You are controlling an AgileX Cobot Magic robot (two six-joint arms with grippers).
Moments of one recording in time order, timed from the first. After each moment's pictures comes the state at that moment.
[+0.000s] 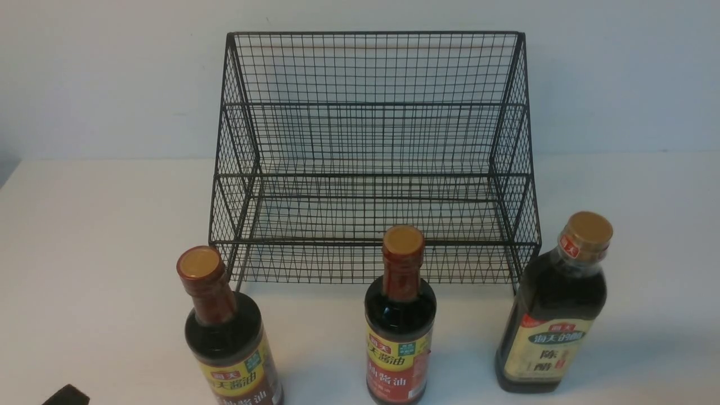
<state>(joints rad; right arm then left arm) 0.09 -0.01 0.03 0.01 0.36 0.03 -0.01 -0.02 0.03 -0.69 0.30 -0.34</state>
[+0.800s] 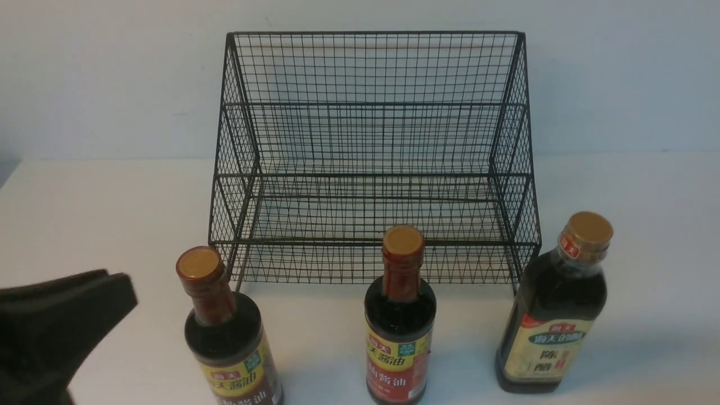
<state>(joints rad) 0.09 -0.01 0.03 0.01 0.36 0.03 -0.01 0.53 -0.58 -0.89 0.71 0.57</state>
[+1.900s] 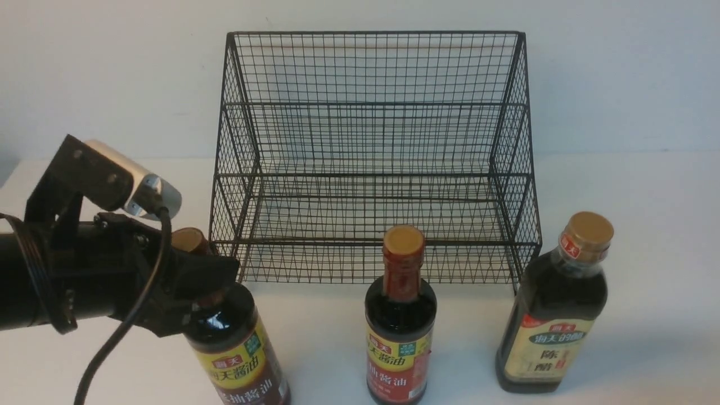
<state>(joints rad) 0.09 -0.01 0.03 0.01 0.36 0.03 -0.01 1.06 -0.70 -1.07 0.79 1.26</state>
